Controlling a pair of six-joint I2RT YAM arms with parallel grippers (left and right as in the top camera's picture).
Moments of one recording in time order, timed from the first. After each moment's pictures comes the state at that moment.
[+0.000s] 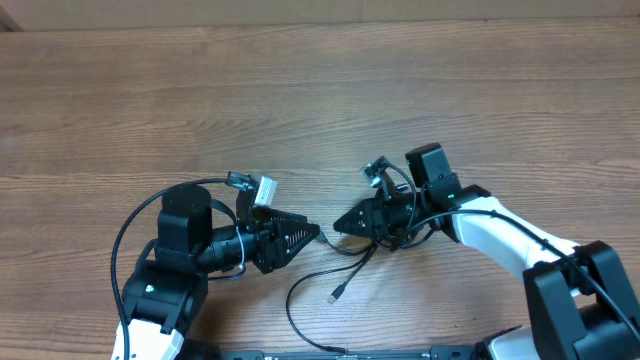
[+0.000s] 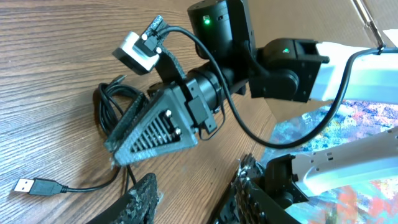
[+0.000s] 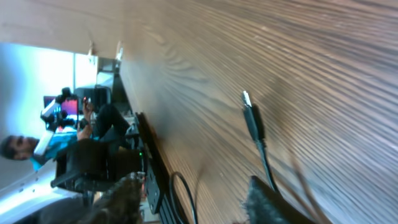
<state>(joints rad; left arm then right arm) -0.23 0.83 0.64 -0.40 0.89 -0.39 0.36 1.61 0.77 -0.26 -1.00 0.27</state>
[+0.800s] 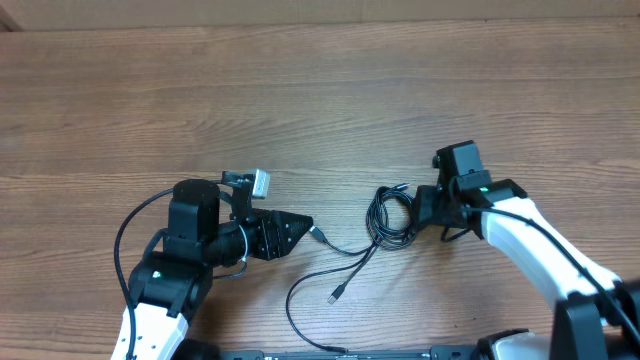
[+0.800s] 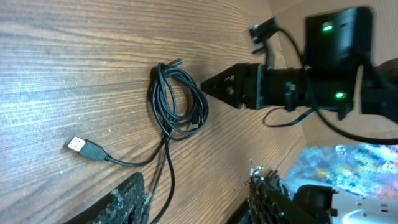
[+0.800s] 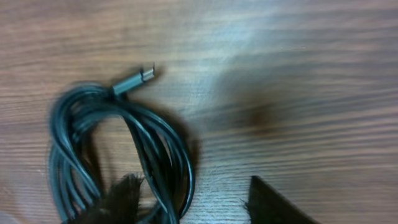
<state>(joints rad) -0.23 0.91 0.64 -0.46 0.72 -0.49 0.25 1.49 0.80 -0.58 -0.08 0.37</state>
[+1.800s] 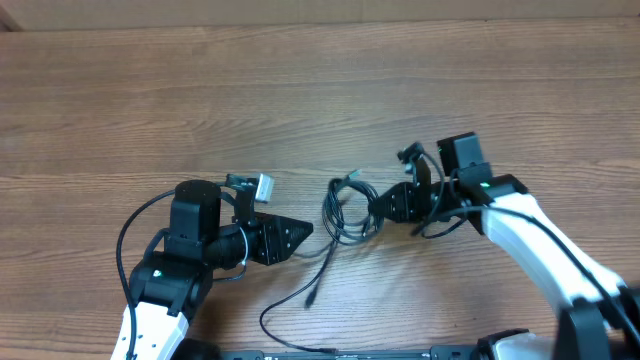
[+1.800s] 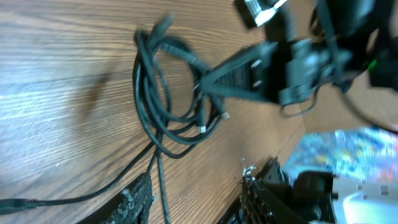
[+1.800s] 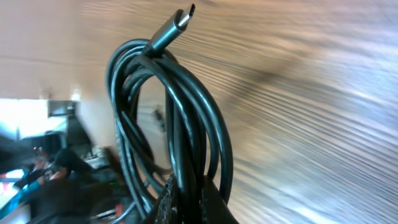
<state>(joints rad) -0.23 0.91 0.64 -0.50 0.77 -0.41 0.25 1.44 0.84 -0.51 -0.83 0.25</state>
